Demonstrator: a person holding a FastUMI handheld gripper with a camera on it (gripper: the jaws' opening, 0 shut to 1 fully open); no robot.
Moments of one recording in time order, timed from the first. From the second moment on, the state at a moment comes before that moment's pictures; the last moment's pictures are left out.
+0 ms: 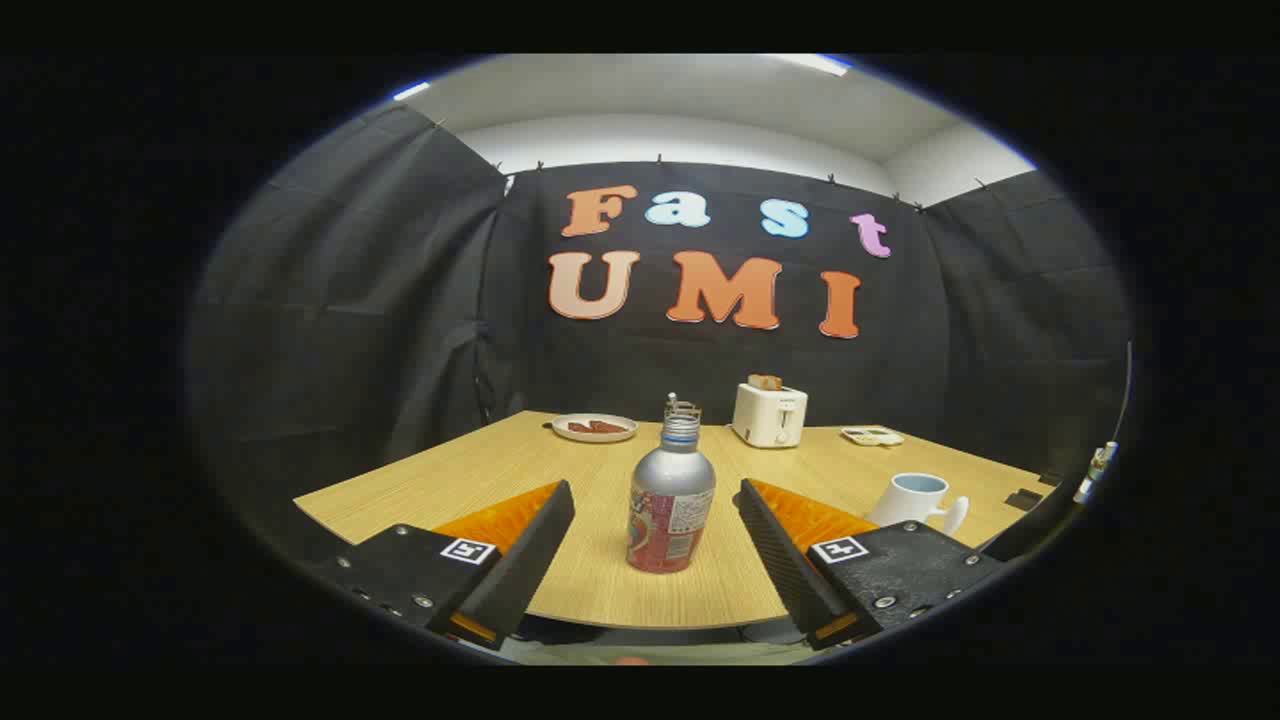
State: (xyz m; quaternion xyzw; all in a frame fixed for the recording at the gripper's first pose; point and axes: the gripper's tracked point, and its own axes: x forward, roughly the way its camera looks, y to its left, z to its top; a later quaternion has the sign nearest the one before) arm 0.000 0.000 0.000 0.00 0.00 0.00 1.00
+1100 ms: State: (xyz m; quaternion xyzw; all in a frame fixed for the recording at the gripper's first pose) arm 0.012 -0.008 -0.023 0.01 0.02 -0.01 1.00
